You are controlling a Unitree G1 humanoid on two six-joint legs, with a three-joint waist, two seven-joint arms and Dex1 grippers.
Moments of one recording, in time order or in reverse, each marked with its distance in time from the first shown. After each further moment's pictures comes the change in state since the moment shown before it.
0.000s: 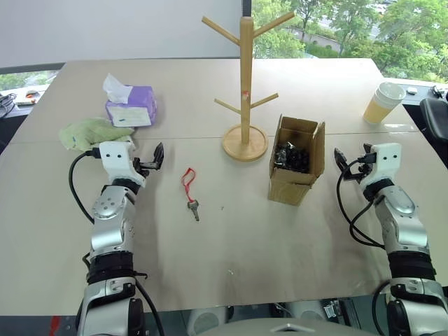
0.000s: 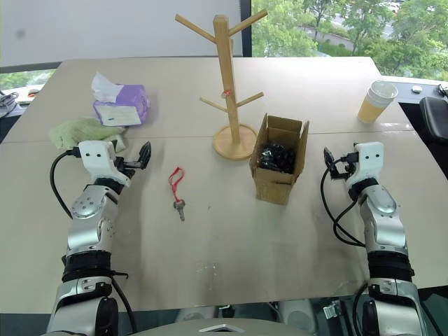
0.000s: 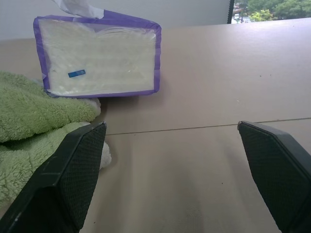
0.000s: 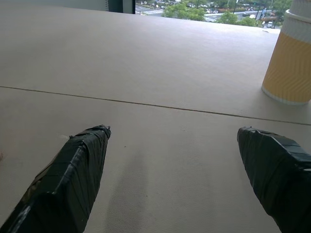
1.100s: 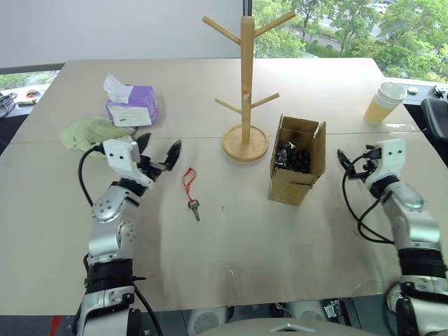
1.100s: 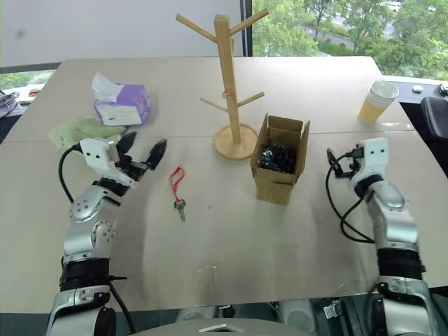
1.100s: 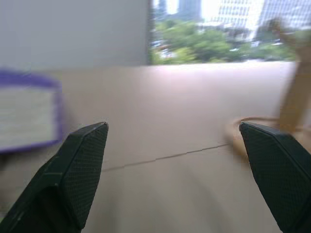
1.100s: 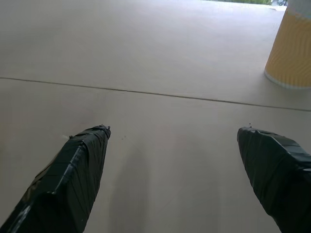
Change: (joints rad) left arm 0.112 0.019 -0.090 -0.305 -0.235 0.049 -0.324; right arm -0.050 -0.164 -0.014 -0.162 0.130 0.377 0.039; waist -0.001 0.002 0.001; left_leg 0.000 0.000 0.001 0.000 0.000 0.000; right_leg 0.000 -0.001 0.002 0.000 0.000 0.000
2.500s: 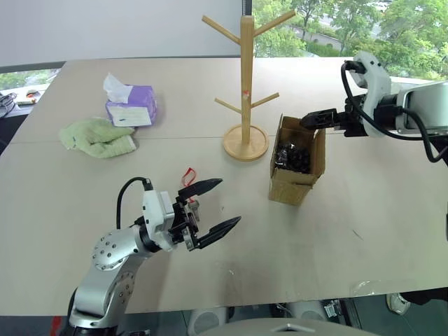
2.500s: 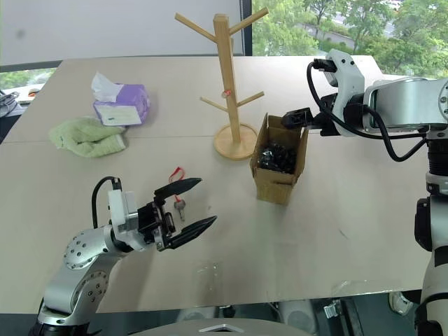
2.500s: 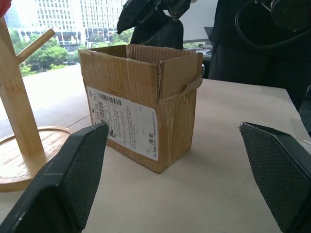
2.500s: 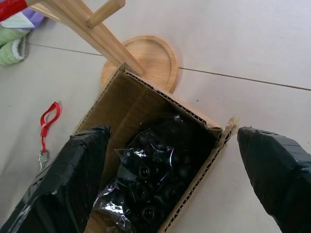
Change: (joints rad) left arm 0.364 0.096 -0.168 -0.447 -0.103 -0.001 -0.334; right arm -0.741 -0.320 0.313 0.130 1.580 1.006 -1.033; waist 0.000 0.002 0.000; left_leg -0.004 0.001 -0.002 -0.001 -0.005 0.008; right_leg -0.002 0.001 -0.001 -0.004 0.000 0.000
